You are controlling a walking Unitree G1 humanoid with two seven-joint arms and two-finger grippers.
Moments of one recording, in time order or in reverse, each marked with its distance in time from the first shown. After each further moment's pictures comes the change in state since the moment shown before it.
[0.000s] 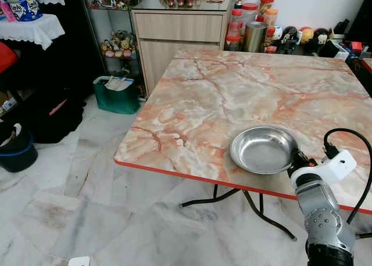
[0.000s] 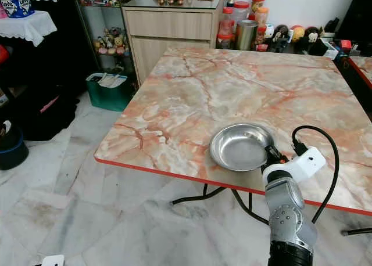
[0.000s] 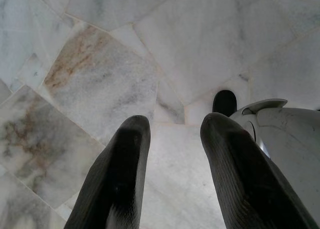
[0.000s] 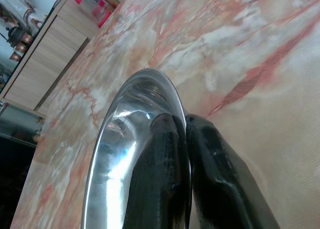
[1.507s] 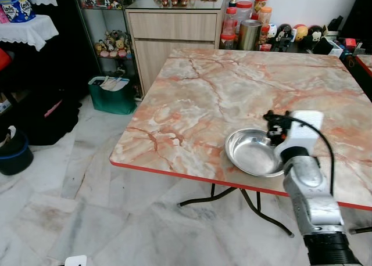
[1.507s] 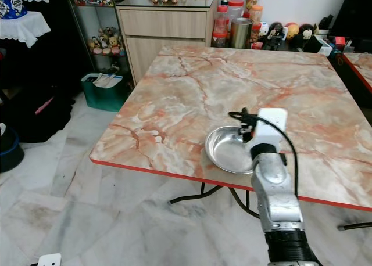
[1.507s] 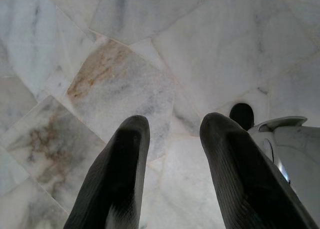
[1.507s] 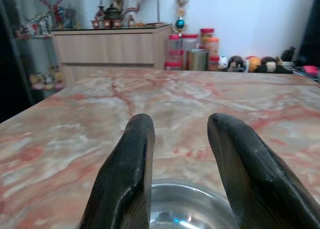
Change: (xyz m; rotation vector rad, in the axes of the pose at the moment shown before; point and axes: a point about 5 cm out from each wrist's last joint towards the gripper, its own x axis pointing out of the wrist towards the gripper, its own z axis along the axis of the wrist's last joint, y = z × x) left arm -0.001 0.006 0.002 0.002 -0.053 0.108; right arm 0.000 0.075 0.002 -0.808 -0.246 0.315
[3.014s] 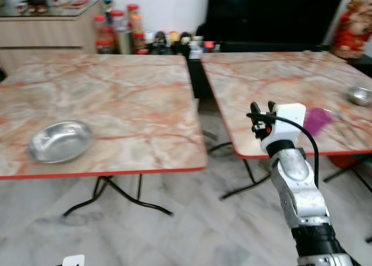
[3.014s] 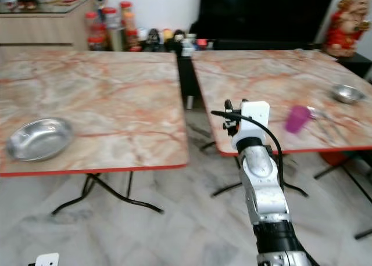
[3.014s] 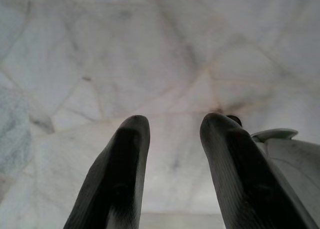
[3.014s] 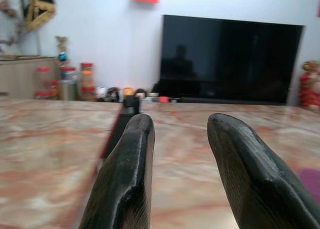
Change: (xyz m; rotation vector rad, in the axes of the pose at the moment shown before) left arm 0.000 0.004 0.001 0.000 -0.009 0.008; right arm 0.011 0.017 0.024 -0.008 -0.126 0.074
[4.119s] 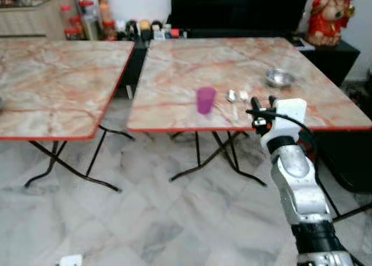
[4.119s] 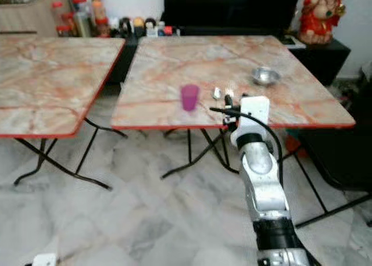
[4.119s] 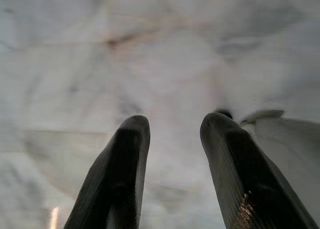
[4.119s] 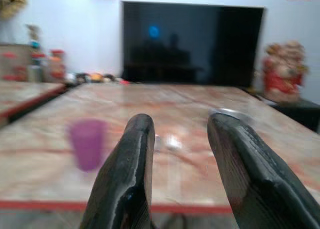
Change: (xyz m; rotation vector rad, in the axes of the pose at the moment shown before) left arm -0.001 -0.013 -0.005 0.000 0.017 -0.054; right arm -0.007 -0.014 -0.012 -0.030 0.045 -0.052
